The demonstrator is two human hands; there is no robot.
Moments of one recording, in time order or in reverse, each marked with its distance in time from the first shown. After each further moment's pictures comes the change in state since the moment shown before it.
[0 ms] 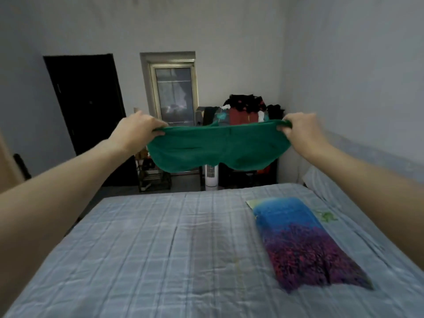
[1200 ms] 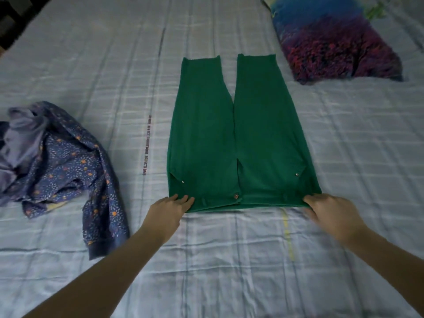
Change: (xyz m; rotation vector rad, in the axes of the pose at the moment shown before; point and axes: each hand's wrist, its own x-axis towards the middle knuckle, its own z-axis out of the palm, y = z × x) left_hand -0.679 0.234 0.292 -0.208 -1.109 0.091; right_hand -0.747 0.114 0.152 -0.334 -0.897 -0.207
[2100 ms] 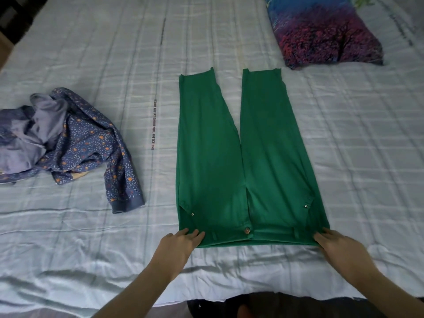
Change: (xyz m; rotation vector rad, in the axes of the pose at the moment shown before) left_hand -0.150 0.081 0.049 -0.019 -0.197 0.143; right_hand -0.194 -0.031 0.008 0.044 -0.284 0.081
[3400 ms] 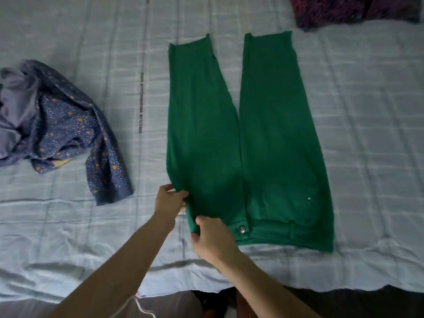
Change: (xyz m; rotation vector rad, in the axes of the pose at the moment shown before) left_hand 0.089 -0.025 -0.024 -1.731 0.375 -0.884; right_hand 0.095 -0.253 -0.062 0.782 -0.312 0.045
